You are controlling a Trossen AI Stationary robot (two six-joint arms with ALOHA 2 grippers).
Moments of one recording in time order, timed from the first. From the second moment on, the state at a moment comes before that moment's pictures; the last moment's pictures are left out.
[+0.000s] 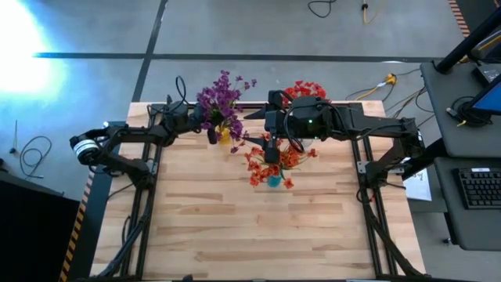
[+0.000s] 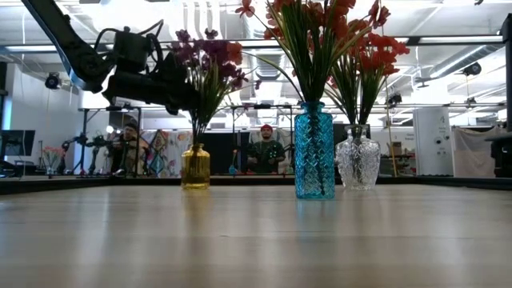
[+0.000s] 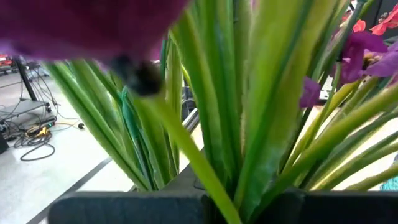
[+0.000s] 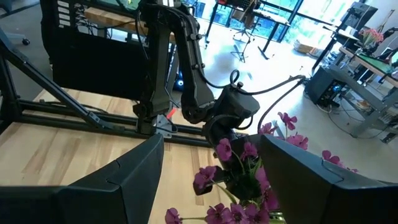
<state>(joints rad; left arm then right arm) 0.70 1.37 0.47 0.82 0.35 0.10 0.00 1.60 1.83 -0.47 0.13 -0.25</state>
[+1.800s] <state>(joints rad) 0.70 1.36 0.47 0.79 0.30 0.11 0.00 1.60 1.83 -0.41 0.18 -0.15</state>
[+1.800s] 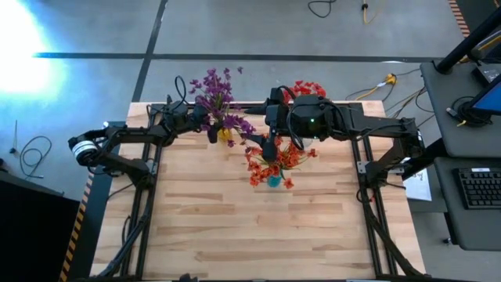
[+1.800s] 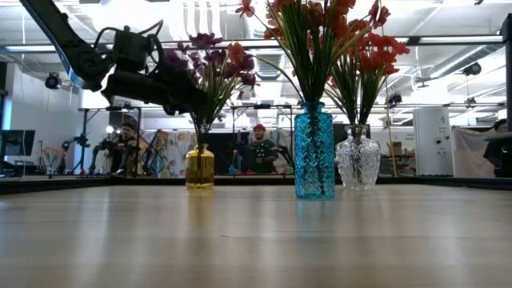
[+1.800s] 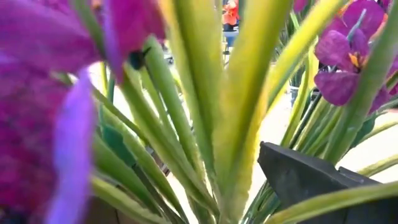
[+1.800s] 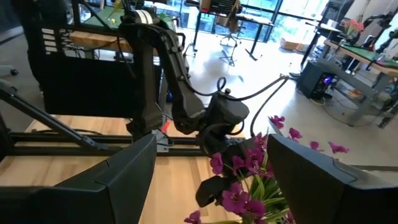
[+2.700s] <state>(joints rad) 0.70 1.27 0.47 0.65 0.29 0.04 0.00 1.60 1.83 -0.41 0.18 -0.15</state>
